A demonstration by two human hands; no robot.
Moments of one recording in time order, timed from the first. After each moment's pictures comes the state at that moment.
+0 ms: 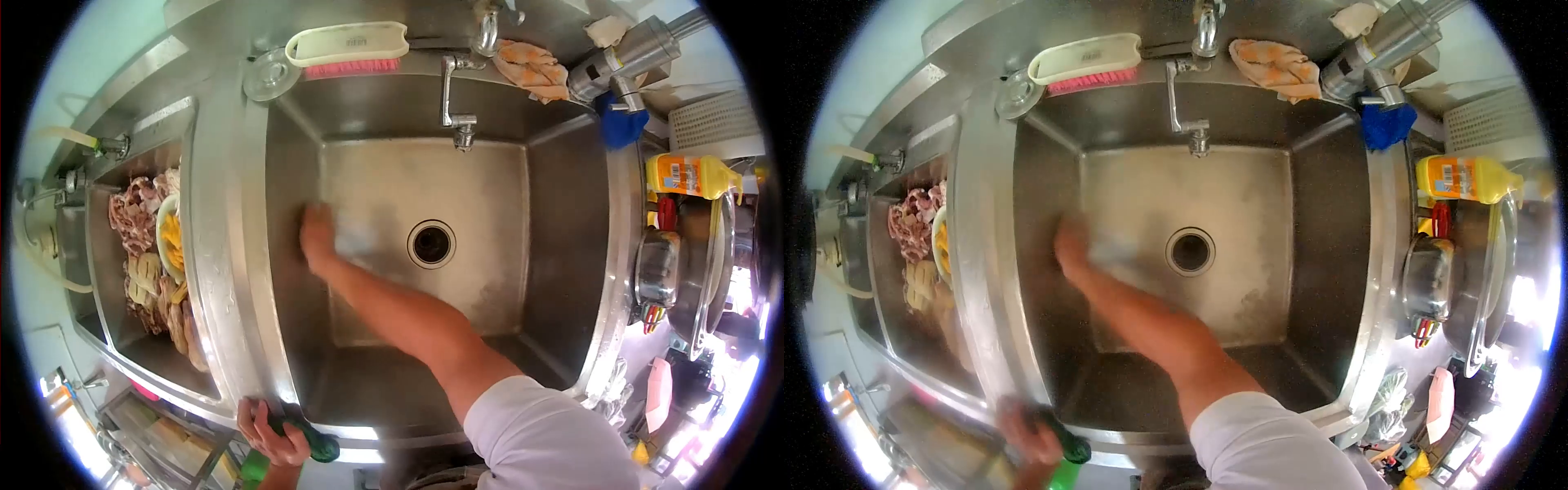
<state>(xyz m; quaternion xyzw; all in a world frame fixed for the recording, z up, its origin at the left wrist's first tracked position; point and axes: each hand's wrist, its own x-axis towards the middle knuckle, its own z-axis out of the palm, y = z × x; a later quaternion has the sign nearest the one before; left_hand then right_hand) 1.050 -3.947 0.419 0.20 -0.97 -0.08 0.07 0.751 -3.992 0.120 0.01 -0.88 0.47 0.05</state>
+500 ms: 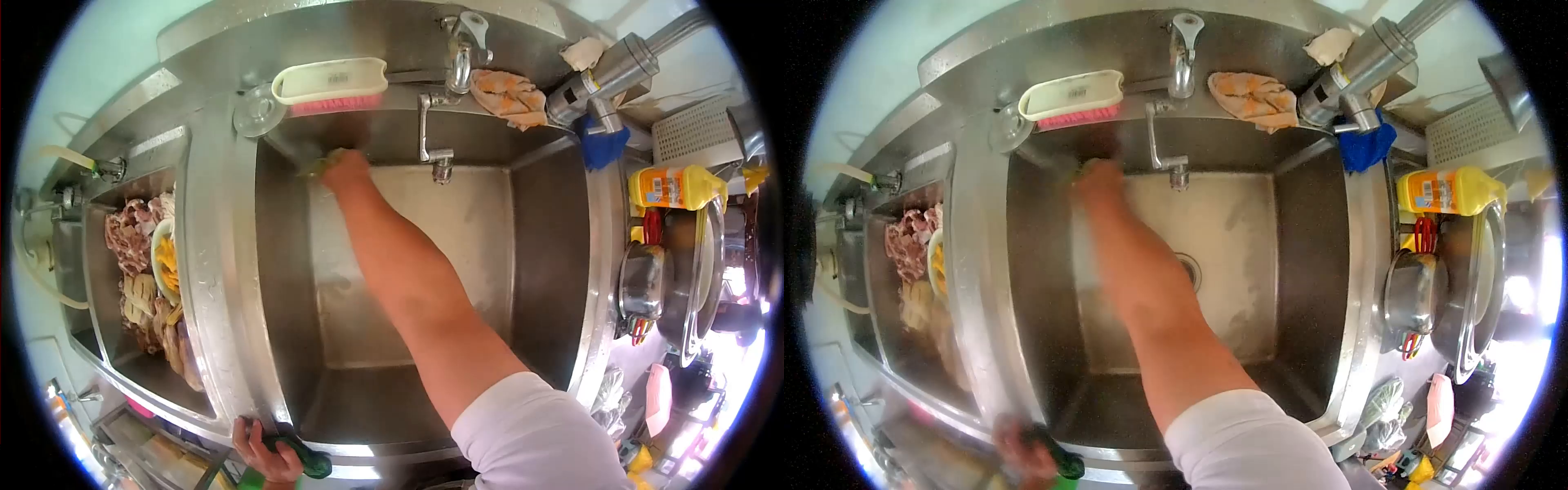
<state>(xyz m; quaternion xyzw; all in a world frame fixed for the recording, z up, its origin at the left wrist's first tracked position) 1.050 -3.946 0.420 0.20 -0.97 -0.11 0.09 0.542 -3.915 0.215 0.08 -0.92 0.32 -0.20</state>
